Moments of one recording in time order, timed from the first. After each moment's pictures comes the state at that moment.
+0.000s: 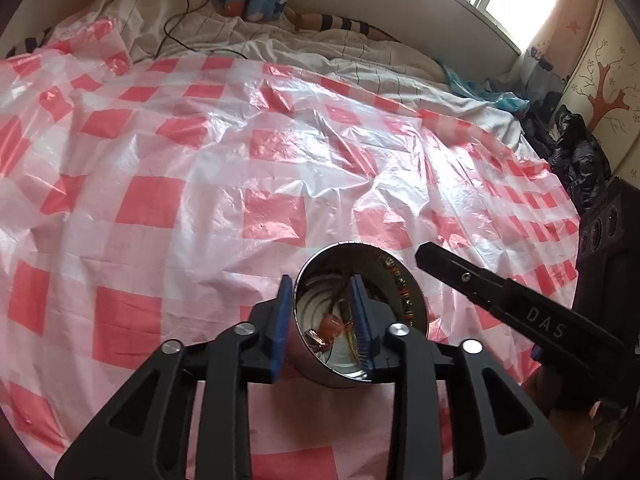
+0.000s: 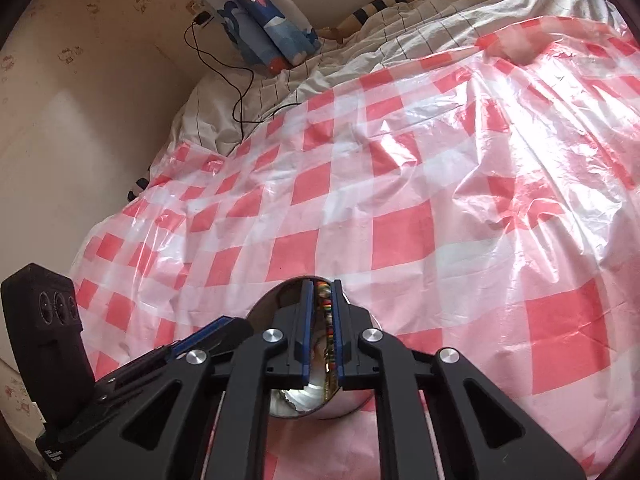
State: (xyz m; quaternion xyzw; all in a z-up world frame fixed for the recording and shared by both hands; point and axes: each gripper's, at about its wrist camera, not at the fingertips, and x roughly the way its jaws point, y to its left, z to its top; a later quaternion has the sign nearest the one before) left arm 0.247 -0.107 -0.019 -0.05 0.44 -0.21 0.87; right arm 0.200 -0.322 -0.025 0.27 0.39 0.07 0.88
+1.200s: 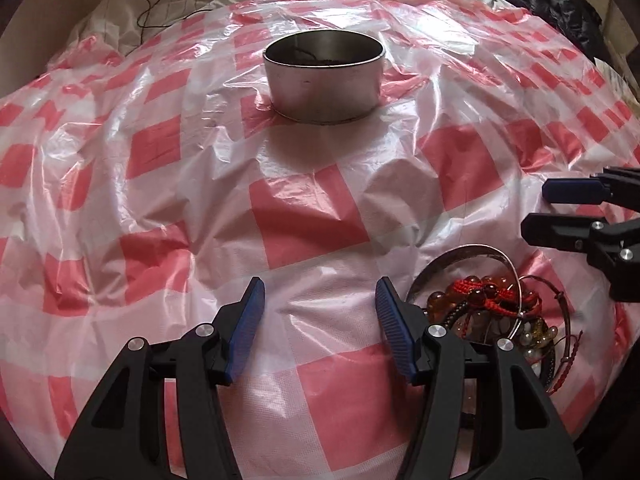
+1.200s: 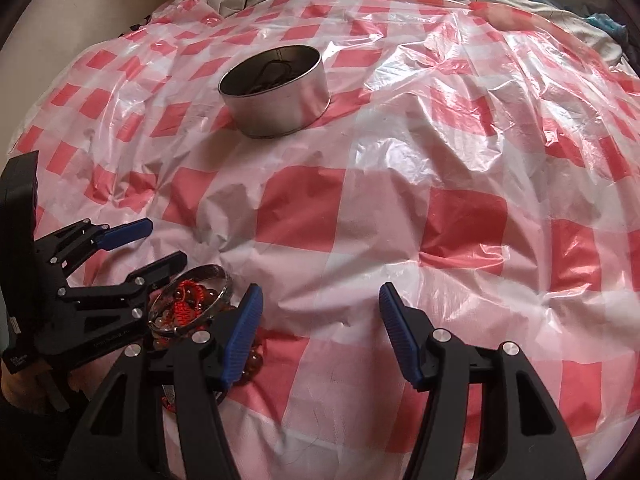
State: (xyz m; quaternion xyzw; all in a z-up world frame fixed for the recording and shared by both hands) left arm 0.091 -0.091 -0.075 0.16 0.50 -0.21 0.82; right arm 0.044 -0.290 -0.048 0.07 0.56 0.06 0.82
